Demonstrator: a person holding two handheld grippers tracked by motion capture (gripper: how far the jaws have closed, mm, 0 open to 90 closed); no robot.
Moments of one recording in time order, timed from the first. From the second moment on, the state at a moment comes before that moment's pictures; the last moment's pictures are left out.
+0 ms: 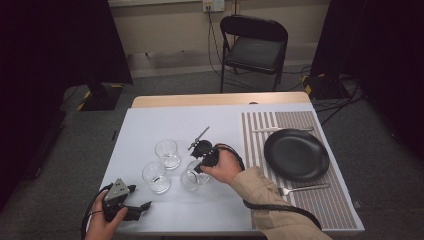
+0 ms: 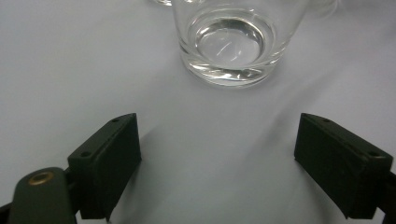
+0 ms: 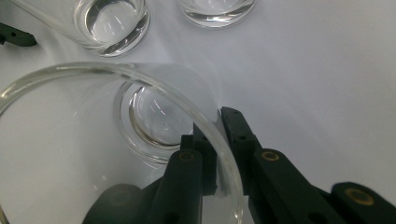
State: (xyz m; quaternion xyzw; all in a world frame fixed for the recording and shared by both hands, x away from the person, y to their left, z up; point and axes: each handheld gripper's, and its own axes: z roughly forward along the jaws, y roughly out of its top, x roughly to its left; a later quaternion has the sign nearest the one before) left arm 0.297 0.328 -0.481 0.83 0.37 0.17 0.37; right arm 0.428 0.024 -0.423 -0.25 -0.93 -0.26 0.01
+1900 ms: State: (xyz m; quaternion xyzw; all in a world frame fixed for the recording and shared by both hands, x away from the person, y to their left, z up) left arm 0.297 0.328 -0.481 0.84 0.37 0.17 0.37; right arm 0.445 -0.051 -0.395 -0.34 -0.89 -0.29 -0.01
